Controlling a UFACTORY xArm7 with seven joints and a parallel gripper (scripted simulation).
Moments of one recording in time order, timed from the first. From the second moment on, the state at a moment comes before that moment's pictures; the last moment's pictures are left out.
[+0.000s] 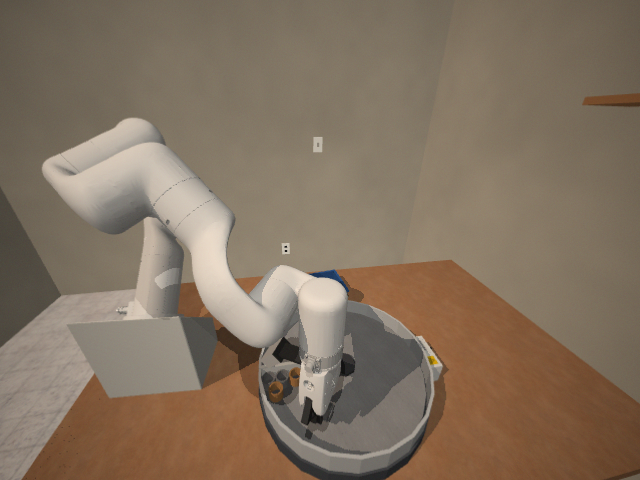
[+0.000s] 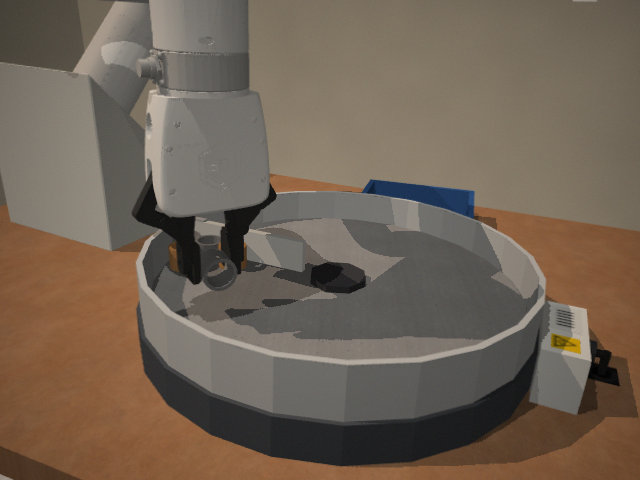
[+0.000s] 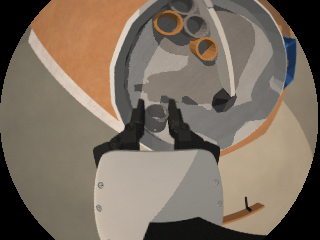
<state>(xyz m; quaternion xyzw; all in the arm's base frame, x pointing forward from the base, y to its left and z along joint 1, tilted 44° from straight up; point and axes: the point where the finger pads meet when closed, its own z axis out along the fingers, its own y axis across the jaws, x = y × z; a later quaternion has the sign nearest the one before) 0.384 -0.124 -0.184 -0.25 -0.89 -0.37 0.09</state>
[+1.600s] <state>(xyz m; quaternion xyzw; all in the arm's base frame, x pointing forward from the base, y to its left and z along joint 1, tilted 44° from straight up) 0.453 -0.064 -0.072 -0.25 -0.89 -0.37 0.09</state>
